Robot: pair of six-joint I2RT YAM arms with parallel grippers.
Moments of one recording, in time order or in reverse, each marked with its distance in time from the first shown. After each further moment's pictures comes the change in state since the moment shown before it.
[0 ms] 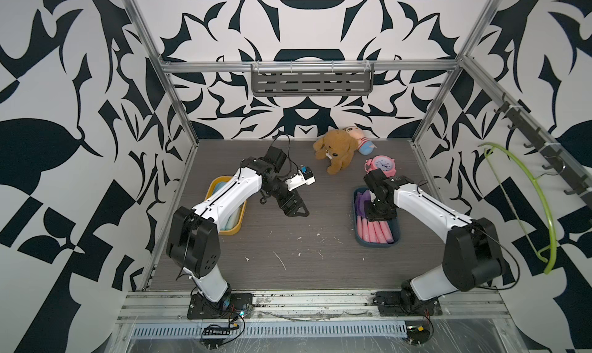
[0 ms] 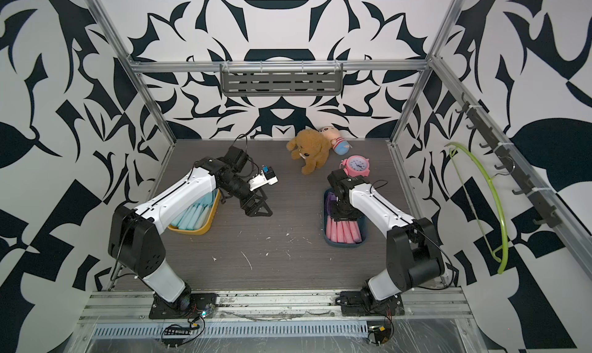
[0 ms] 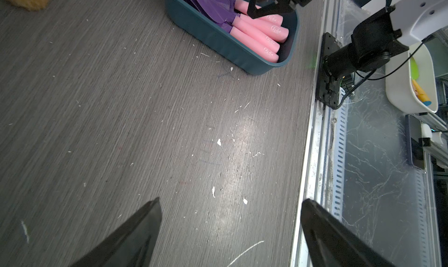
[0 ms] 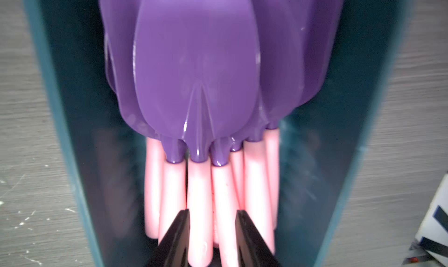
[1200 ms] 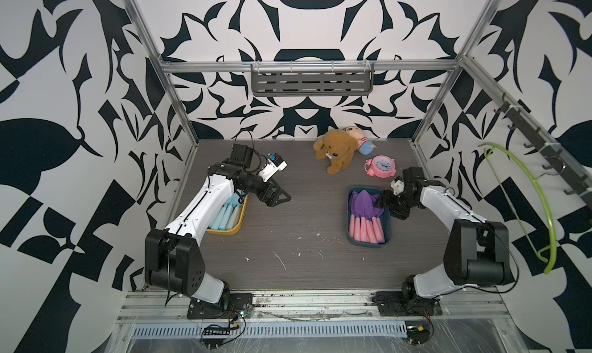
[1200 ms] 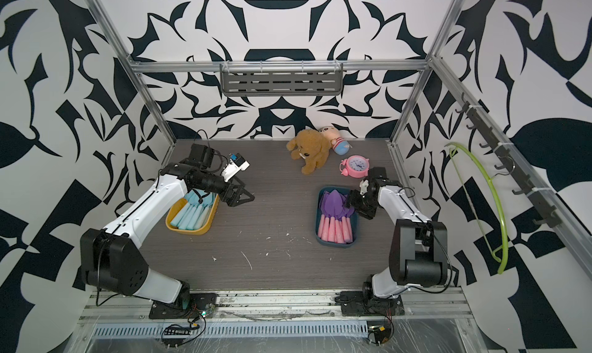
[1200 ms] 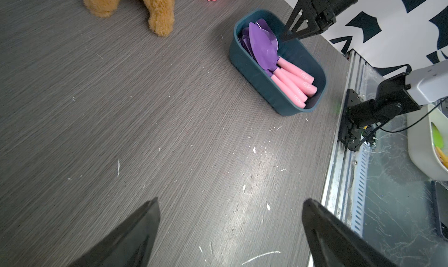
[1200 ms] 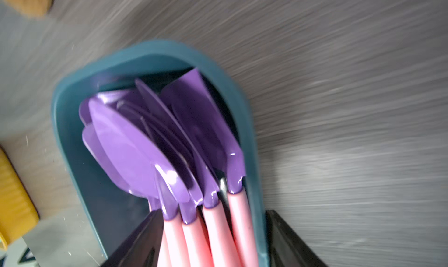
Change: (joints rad) left arm 0.233 -0.176 -0.157 0.166 0.053 -0.114; right arm -0.354 0.034 -0.097 0.260 -0.484 0.002
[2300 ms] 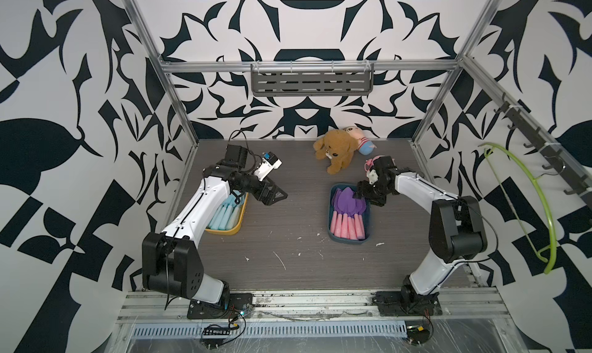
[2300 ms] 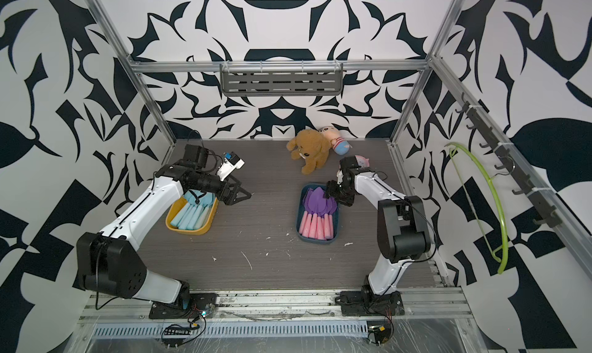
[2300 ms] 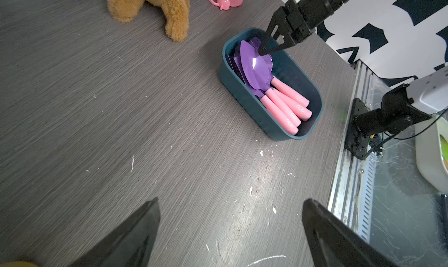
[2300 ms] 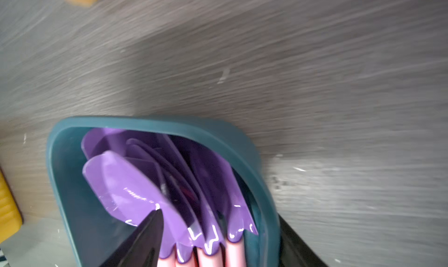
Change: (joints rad) left arm 0.050 -0.027 -0.039 0.047 0.002 -0.027; right arm 0.214 0.211 0.190 0.076 0.071 0.069
